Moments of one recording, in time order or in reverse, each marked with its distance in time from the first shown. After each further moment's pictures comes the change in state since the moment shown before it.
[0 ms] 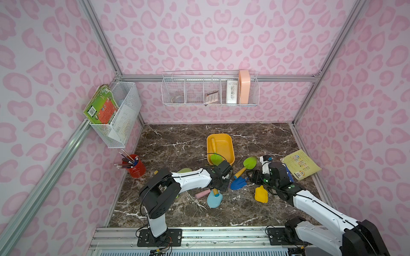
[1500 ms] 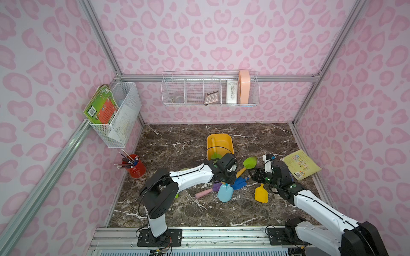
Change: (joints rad) left arm -0.004 0.019 0.139 0.033 0.112 -0.064; right arm -0.048 -0.008 0.004 0.008 0.003 -0.007
